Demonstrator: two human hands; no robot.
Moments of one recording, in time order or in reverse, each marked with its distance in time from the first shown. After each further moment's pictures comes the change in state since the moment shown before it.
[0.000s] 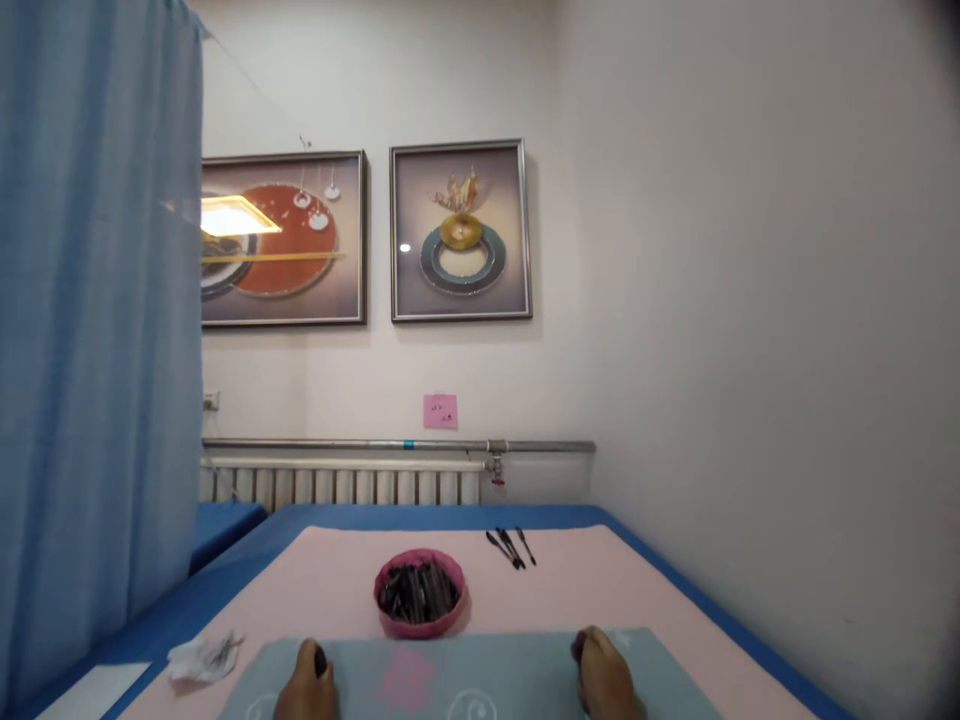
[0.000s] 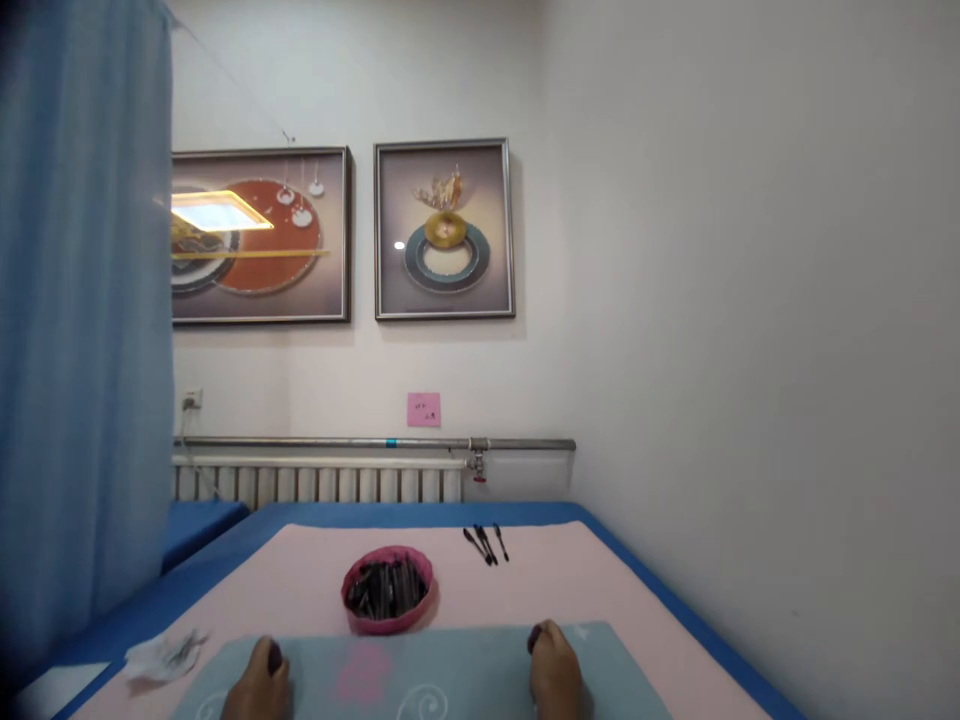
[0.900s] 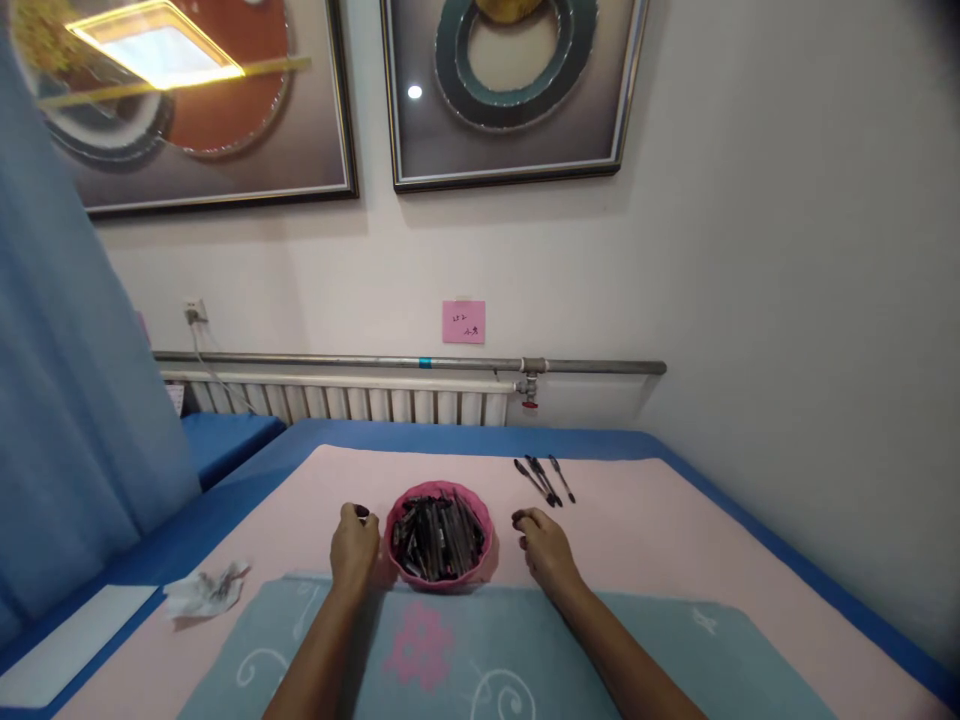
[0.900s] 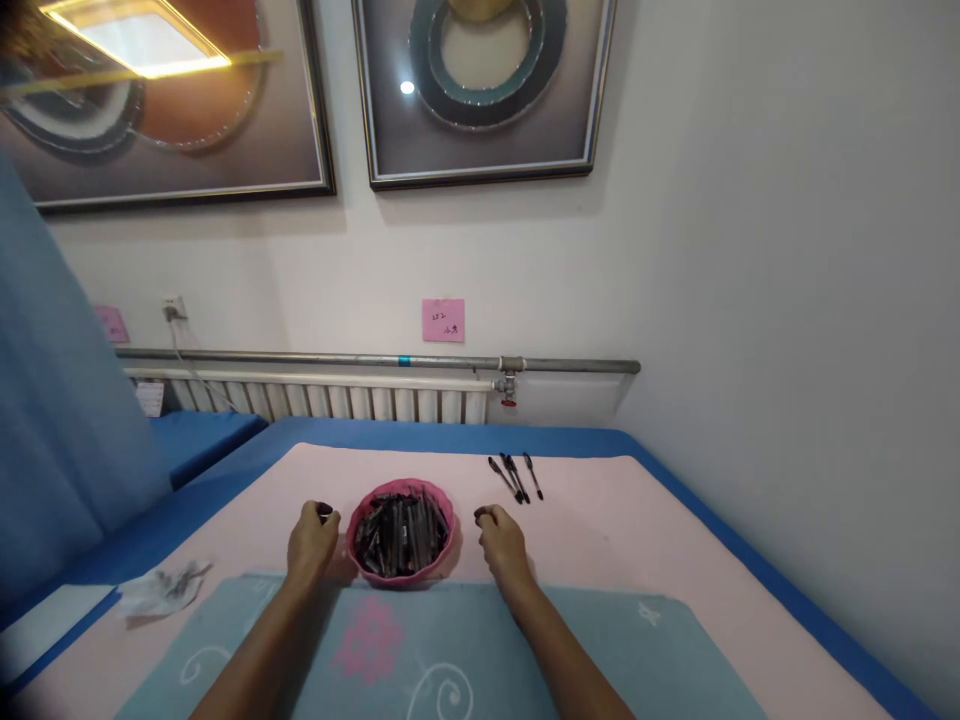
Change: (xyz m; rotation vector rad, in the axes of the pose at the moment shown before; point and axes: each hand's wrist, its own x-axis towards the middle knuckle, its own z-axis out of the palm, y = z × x) left_hand 0.100 0.065 0.036 0.040 -0.044 -0.107; right_hand 0.054 -0.058 0.118 0.170 -0.412 0.110
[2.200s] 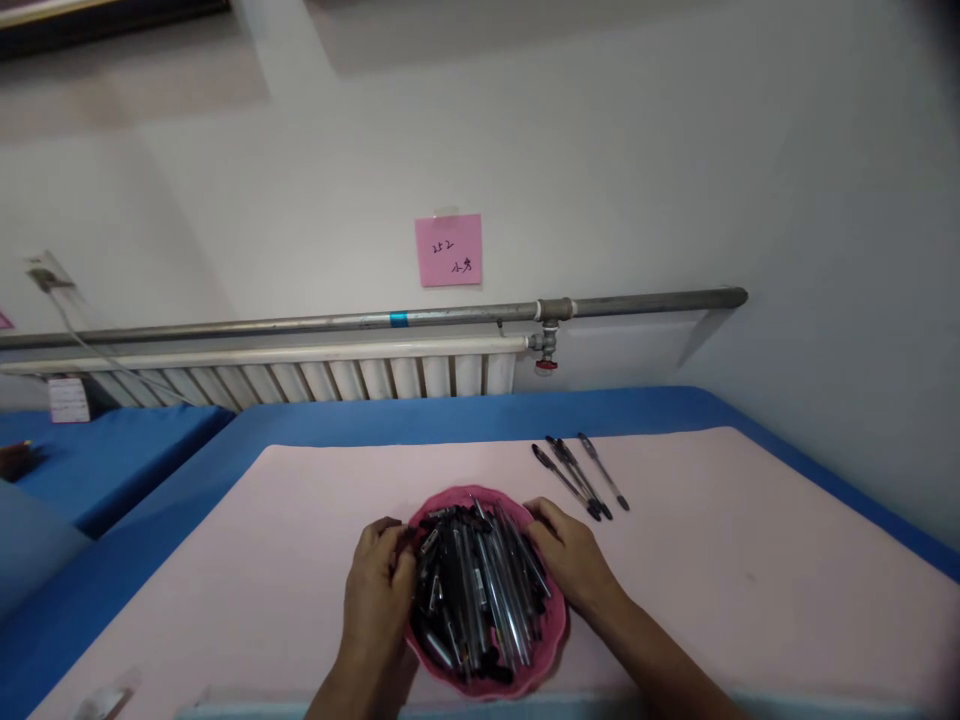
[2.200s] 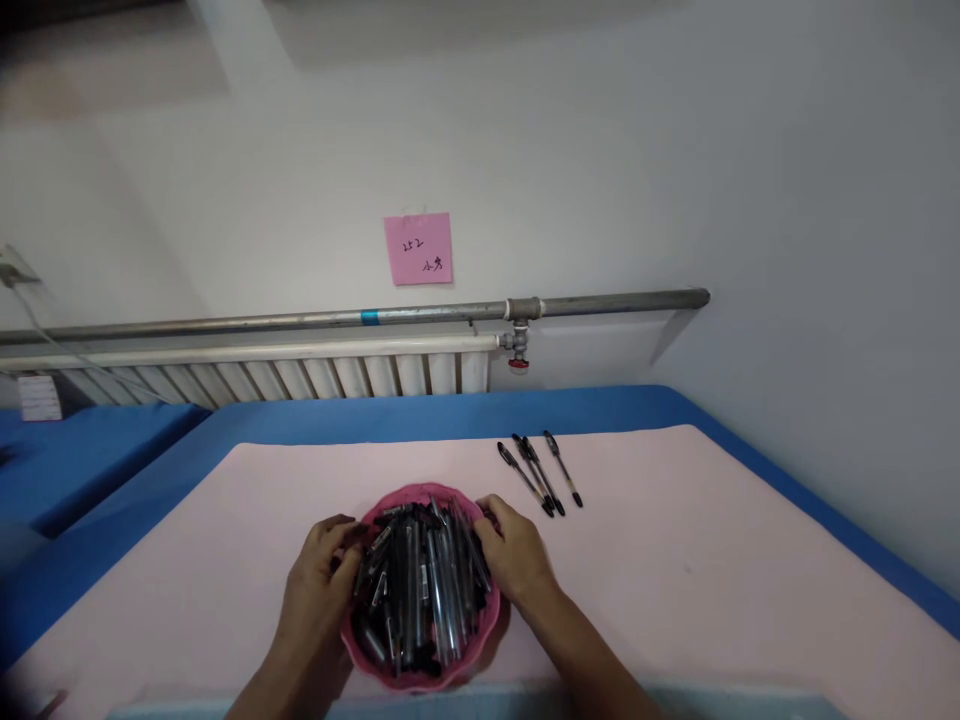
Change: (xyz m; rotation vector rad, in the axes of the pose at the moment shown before) left_hand 0.008 0.035 0.073 -0.354 -0.186 0.256; right_hand 0.066 0.002 0.009 -0.249 -0.150 -0.166
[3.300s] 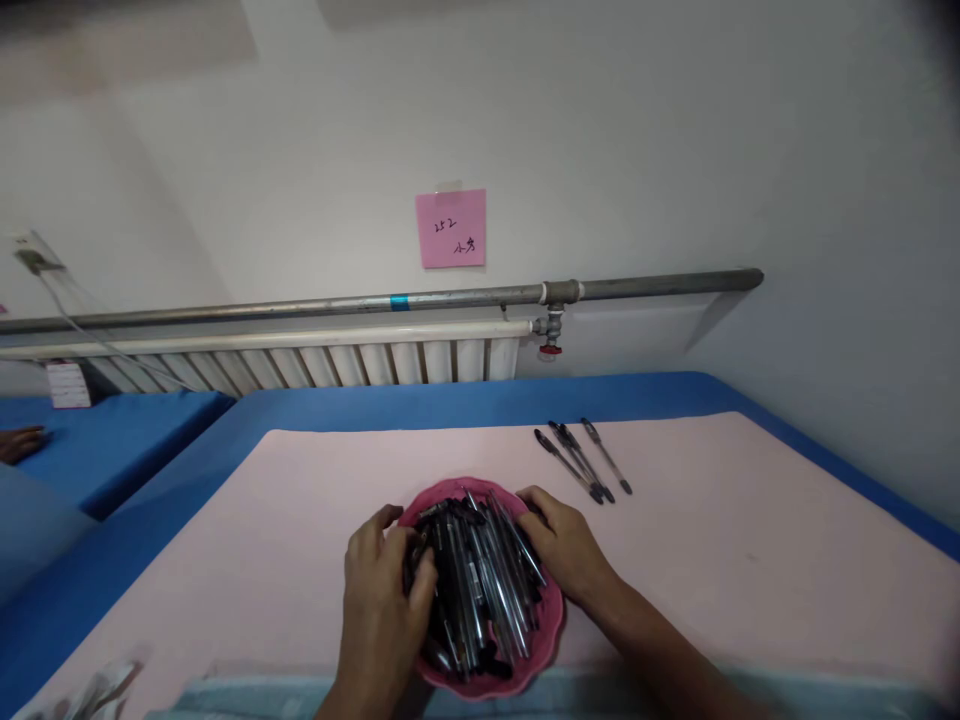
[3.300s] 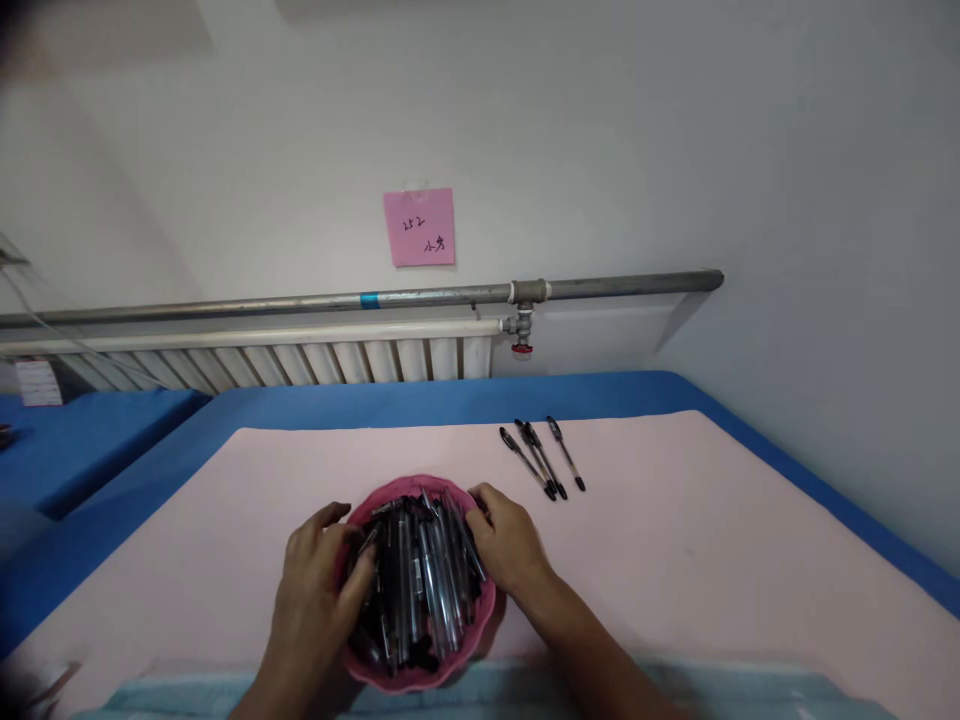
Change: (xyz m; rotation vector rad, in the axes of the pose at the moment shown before) left_hand -0.023 0.017 -0.013 0.331 0.059 0.256; right_hand -0.005 -0.006 0.007 -0.061 -0.060 -0.024
